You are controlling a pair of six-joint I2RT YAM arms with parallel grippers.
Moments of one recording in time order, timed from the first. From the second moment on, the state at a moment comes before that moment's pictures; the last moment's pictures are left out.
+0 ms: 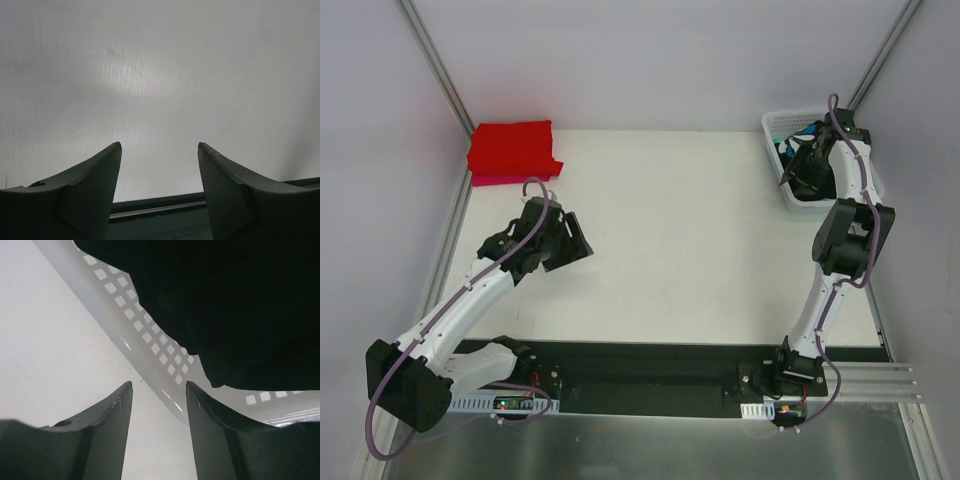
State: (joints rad) left arm -0.45 1.06 0.88 -0.70 0.00 -0.76; right arm -0.19 2.16 2.04 -1.05 -0.16 0.35
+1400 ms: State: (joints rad) left arm -0.02 1.42 1.42 -0.79 0.11 -0.62; right arm 0.62 1.65 1.44 -0.89 -0.42 0.51
